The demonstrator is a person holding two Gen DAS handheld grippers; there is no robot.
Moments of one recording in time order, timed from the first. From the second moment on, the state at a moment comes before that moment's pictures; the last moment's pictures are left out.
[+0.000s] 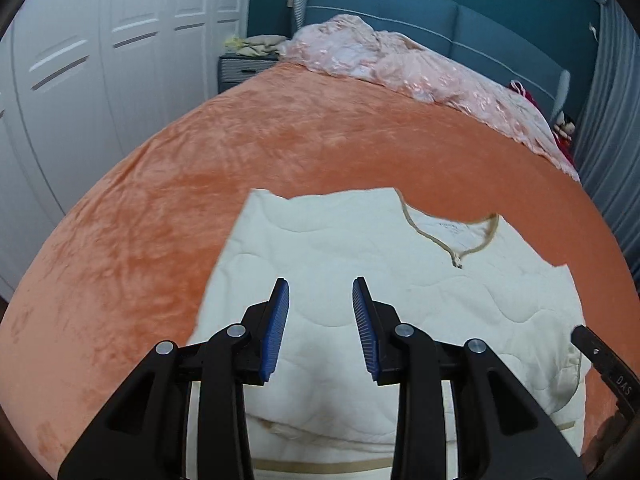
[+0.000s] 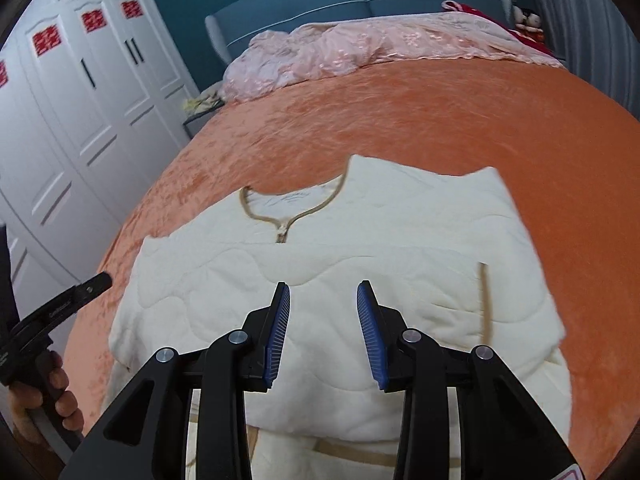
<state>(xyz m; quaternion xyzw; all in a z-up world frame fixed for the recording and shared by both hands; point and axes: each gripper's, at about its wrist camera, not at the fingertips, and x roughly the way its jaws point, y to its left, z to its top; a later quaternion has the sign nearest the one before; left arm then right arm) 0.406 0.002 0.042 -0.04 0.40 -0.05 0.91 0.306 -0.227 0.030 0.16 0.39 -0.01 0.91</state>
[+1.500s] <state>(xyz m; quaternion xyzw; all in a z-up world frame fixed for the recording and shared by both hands) 0.392 -0.067 -0.062 0.08 0.36 -0.02 0.93 0.316 -0.197 -0.063 0.11 0.37 -0.02 0.92</state>
